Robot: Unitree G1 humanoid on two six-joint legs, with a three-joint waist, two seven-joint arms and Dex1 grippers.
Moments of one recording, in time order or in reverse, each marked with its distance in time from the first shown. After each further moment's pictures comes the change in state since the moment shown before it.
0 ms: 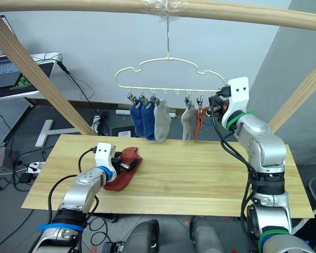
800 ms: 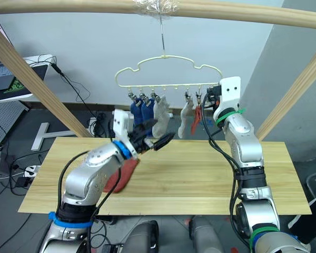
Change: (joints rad) left arm -0.027 -0.076 -0.074 -0.615 -0.233 0.246 -0.058; right arm -0.030 0.090 0.066 0.232 -0.122 -0.370 -0.036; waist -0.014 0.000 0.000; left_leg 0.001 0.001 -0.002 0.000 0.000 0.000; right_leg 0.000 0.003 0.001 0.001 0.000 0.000
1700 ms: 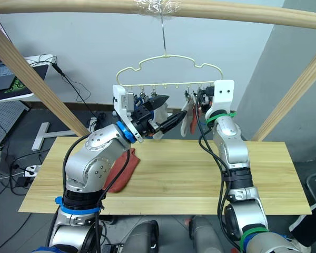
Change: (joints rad) left arm -0.206 -0.081 0.033 -0.104 -0.119 0.066 -0.009; right arm -0.020 0.133 0.006 0.076 -0.080 -0.129 -0.223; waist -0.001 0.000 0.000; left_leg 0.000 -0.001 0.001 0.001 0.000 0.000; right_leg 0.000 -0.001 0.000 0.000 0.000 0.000
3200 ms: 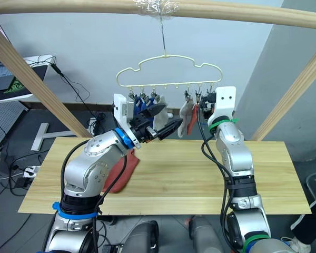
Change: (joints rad) left arm 0.058 0.022 -0.004 0.001 0.040 -0.002 -0.020; right arm 0.073 -0.007 0.010 -0.103 0.001 0.082 0.001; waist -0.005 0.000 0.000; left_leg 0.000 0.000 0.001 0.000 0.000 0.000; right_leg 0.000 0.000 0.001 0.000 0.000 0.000
